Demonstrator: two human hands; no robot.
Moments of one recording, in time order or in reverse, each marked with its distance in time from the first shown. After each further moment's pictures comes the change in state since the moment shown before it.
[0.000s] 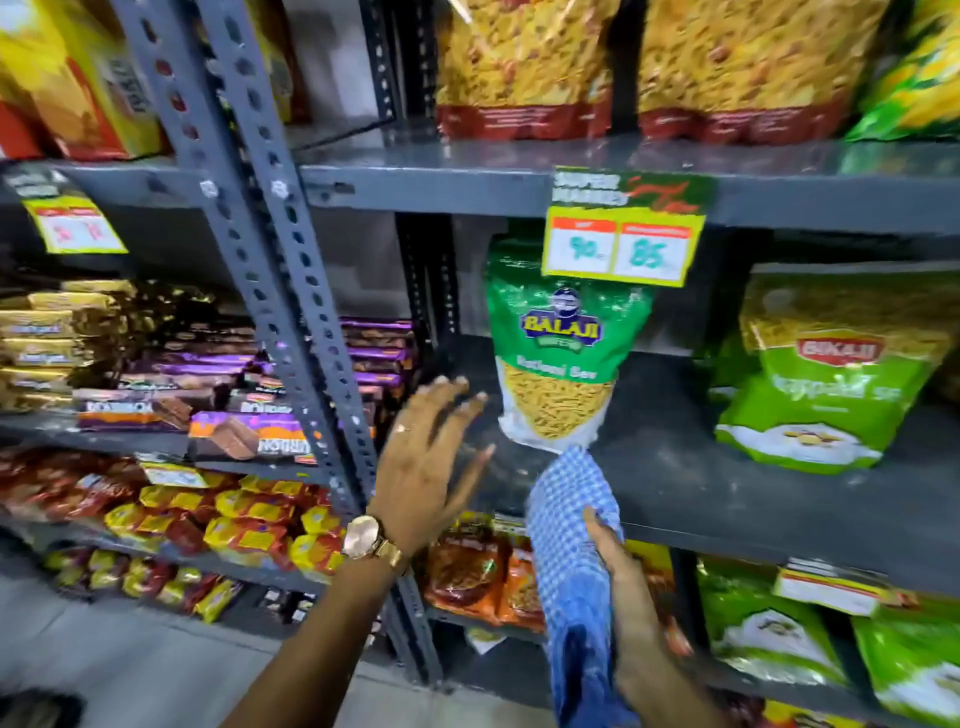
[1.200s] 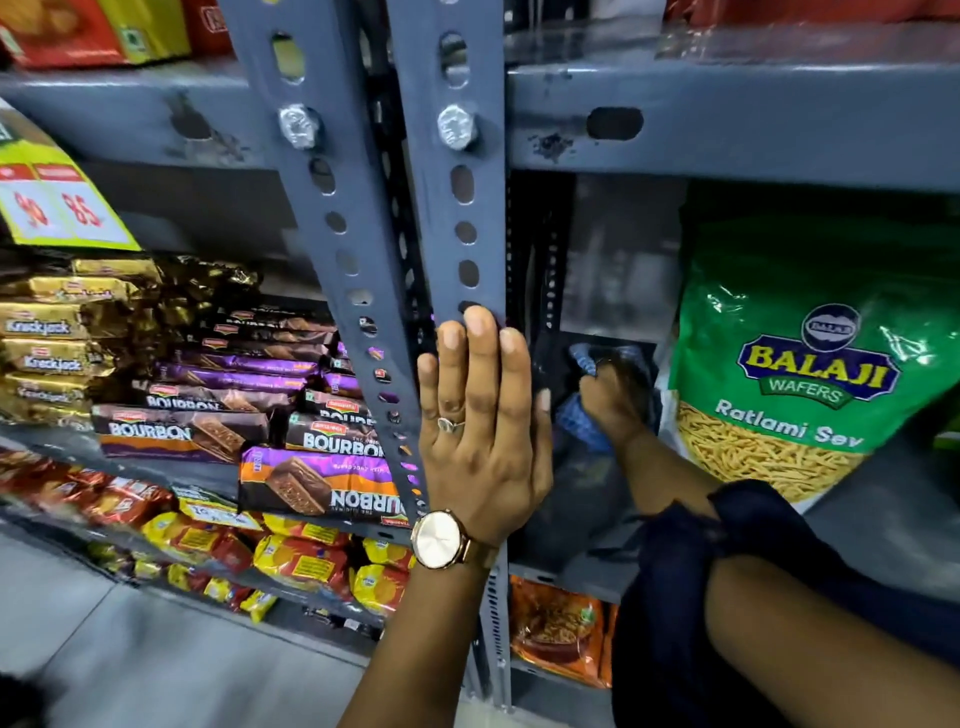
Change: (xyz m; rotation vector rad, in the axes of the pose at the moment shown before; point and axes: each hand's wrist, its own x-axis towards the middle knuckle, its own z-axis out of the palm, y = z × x) left_hand 0.054 -0.133 0.017 0.314 0.475 -0.017; right_hand 0.325 -0.037 0.169 -1.323 0.420 -0.520
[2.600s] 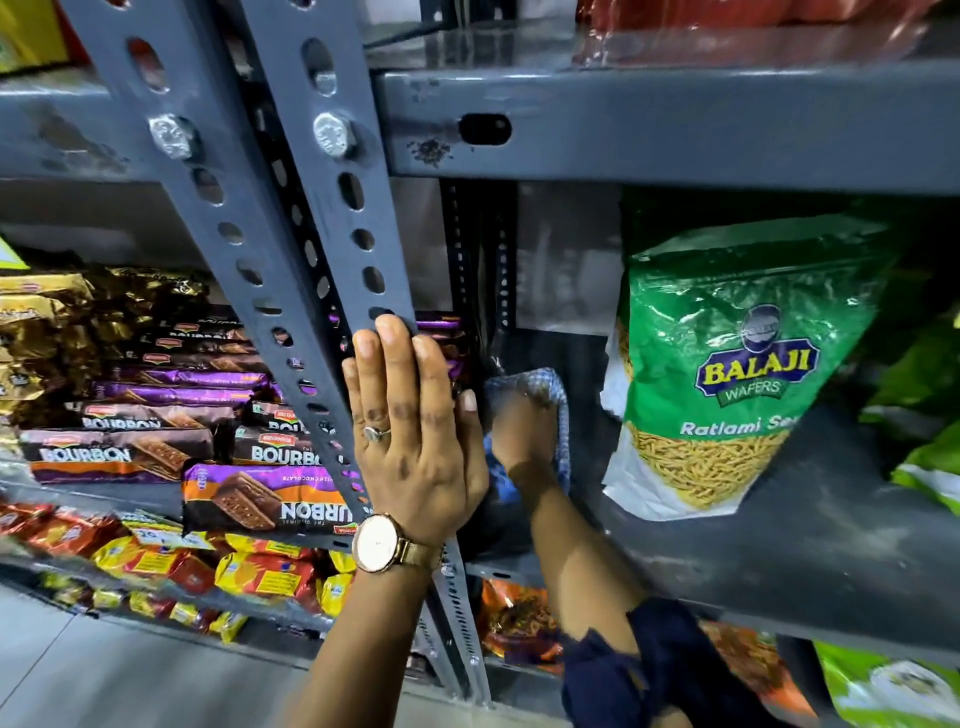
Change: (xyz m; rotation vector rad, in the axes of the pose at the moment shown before) left_hand -0.003 -0.001 0.004 -0.065 0.050 -0.005; right_hand -0.064 -0.018 0.022 0.127 -0.033 -0.071
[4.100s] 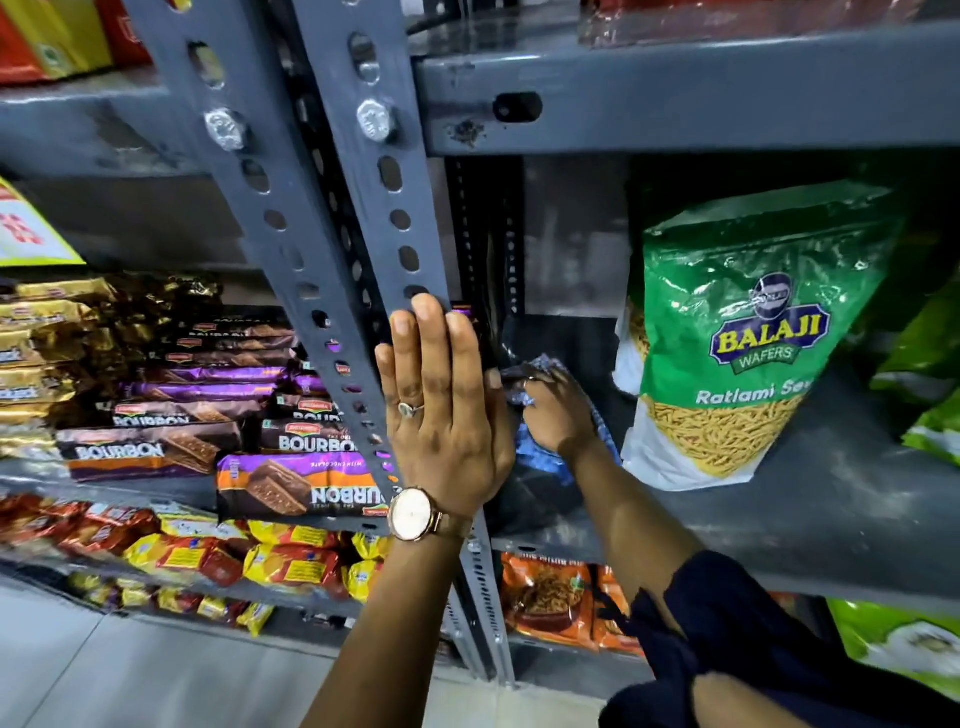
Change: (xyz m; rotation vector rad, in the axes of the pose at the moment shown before) left_hand 0.001 0.000 -0.002 -0.009 -0.023 0.029; right_hand 0.015 0.032 -0.007 -0.269 -0.147 -0.396
